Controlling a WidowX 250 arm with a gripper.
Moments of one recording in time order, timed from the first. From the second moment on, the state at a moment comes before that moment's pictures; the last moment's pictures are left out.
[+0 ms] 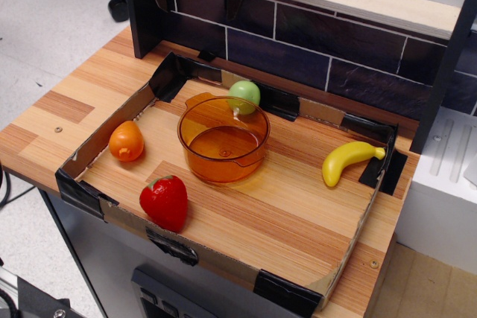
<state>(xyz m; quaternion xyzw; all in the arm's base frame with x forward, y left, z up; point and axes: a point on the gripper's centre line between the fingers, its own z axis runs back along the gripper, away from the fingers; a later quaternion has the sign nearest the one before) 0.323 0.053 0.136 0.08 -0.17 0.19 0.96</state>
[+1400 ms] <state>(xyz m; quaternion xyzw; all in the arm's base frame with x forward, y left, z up) 0.242 0.132 0.116 -0.01 -0.05 0.43 0.90</state>
